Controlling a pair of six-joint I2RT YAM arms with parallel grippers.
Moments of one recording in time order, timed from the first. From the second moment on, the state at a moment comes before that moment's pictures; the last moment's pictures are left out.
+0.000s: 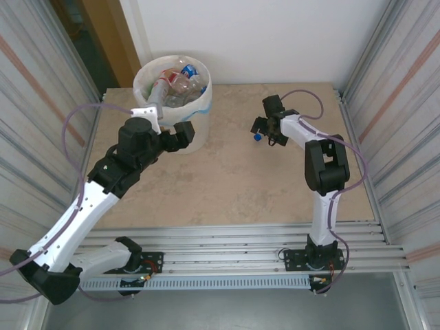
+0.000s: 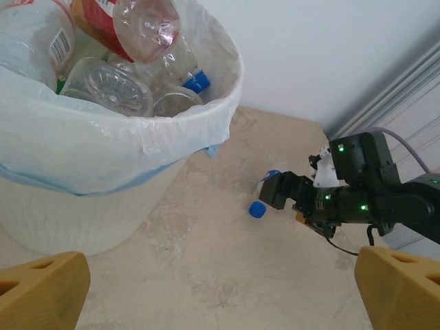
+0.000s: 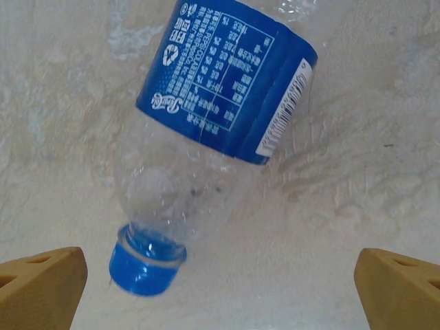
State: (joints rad) left arm -0.57 1.04 1.18 -0.48 -0.14 -0.53; right arm 0.28 2.09 1.60 -0.59 0.12 0.67
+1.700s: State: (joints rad) left arm -0.53 1.02 1.10 -0.49 -0.13 -0.64; right arm 0.35 1.79 1.28 -0.33 0.03 0.47
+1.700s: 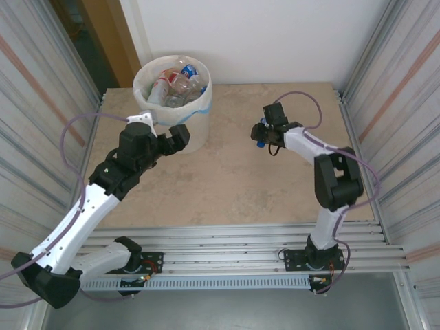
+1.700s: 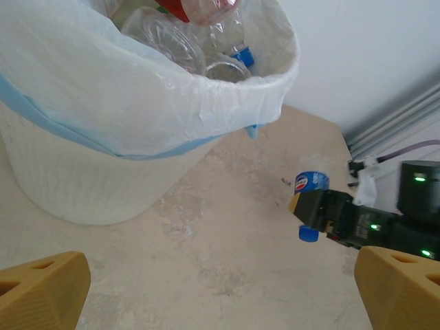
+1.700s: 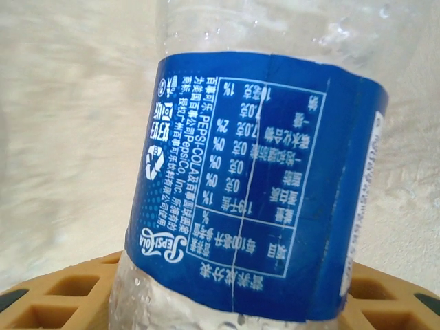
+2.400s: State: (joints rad) left arm -0.65 1.23 1.31 -0.36 0.19 -0.59; right arm 0.65 1.27 1.11 -0.03 -0.13 0.21
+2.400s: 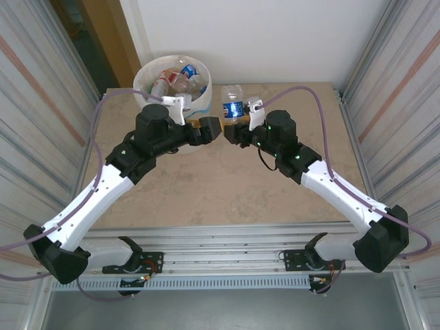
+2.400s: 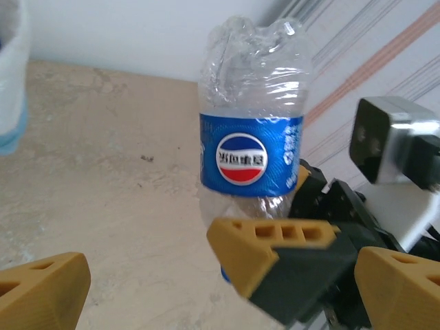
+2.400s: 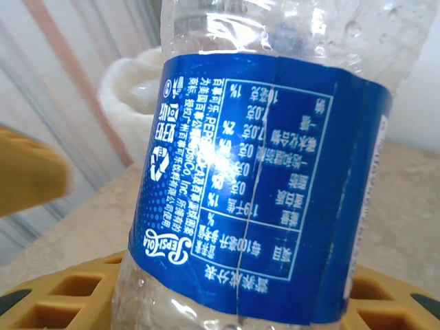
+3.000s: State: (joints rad) left arm -0.67 1.31 1.35 -0.27 0.24 -0.62; right arm 0.77 1.24 1.11 -0.03 -0.16 0.12
